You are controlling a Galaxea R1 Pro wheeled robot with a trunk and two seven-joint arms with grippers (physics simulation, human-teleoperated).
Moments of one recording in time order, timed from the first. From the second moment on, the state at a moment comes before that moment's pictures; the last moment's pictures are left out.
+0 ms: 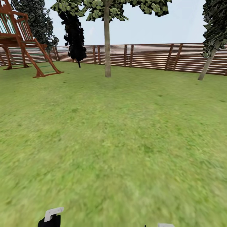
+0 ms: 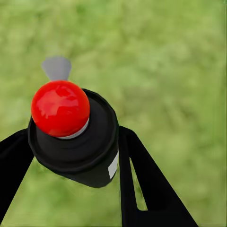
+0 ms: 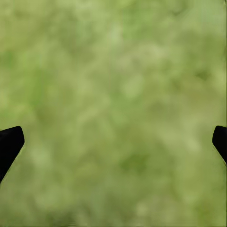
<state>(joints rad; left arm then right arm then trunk) -0.40 0.14 -0.02 -0.14 0.22 -0.37 -0.01 -0.36 -0.01 -0.35 -0.03 0.23 -0.48 0.13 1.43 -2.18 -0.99</state>
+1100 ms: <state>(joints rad) -0.40 0.14 -0.02 -0.14 0.22 -0.37 -0.01 -0.36 -0.01 -0.35 -0.03 0.23 -0.48 0.13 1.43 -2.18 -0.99</state>
